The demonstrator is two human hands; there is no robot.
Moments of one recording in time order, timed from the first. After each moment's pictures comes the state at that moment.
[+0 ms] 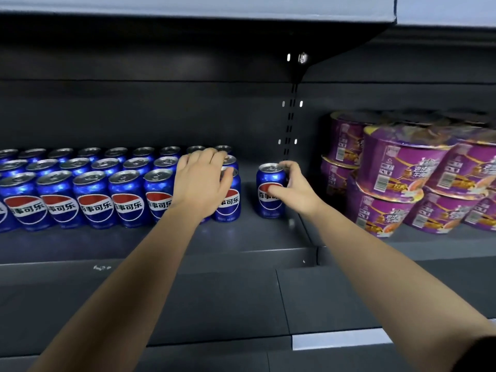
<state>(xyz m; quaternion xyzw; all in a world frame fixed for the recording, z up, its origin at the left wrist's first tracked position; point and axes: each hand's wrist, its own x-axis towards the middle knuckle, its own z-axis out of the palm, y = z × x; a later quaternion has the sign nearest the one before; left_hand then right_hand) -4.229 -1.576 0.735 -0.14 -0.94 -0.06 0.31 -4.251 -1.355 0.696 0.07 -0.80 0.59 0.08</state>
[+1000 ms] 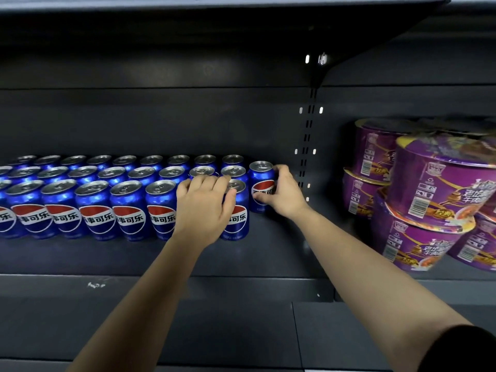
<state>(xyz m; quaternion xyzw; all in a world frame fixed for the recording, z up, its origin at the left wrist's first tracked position) -4.246 -1.576 0.701 -0.10 -0.94 -0.06 0.33 -4.330 -1.385 0.683 0.08 -0.87 0.46 0.14</state>
